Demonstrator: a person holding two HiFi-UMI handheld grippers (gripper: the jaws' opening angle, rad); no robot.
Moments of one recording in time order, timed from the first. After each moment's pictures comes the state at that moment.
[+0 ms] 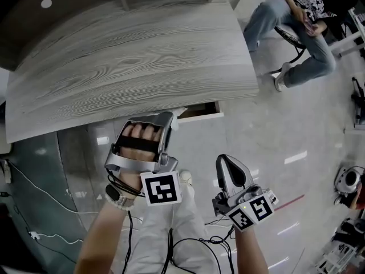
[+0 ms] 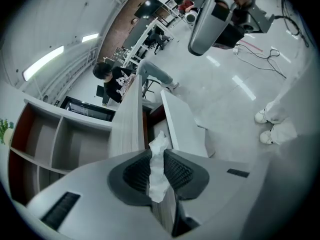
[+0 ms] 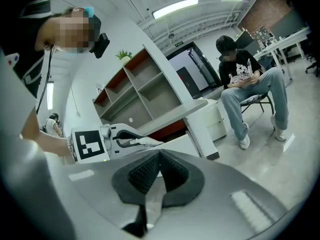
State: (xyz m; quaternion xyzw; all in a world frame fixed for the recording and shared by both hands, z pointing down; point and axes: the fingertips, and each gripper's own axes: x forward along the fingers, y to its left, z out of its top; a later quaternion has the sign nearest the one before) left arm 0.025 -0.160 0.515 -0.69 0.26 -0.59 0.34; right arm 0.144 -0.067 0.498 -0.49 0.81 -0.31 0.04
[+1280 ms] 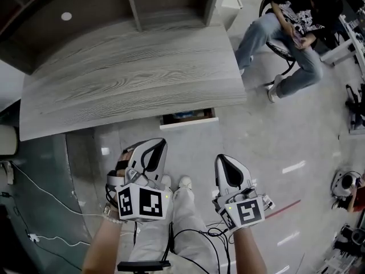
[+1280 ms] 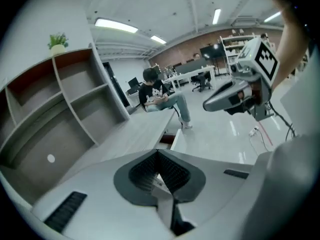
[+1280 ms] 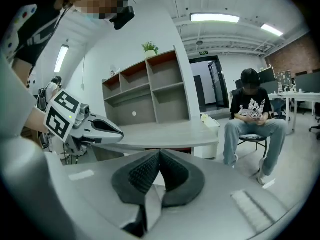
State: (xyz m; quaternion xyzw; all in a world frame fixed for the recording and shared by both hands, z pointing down) left arm -0.010 -0.094 0.411 -0.85 0.38 -0.38 0.05; right arm 0.123 -0.056 0.408 -0.52 0.84 -0.17 -0.08
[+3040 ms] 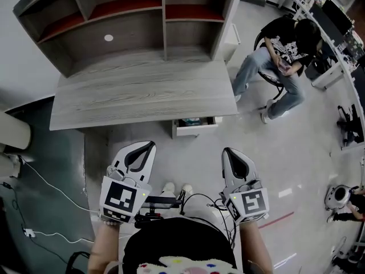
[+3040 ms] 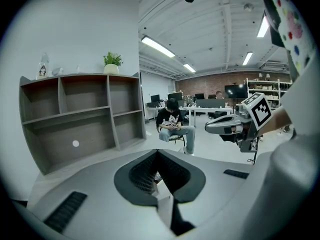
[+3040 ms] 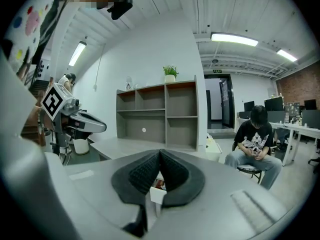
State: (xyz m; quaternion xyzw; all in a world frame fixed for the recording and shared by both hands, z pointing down) left arm -0.098 -0.004 0.198 -0.86 0.46 -0.21 -0.06; right arm 0.090 0.001 0.213 -0.51 0.85 -0.07 -0.08
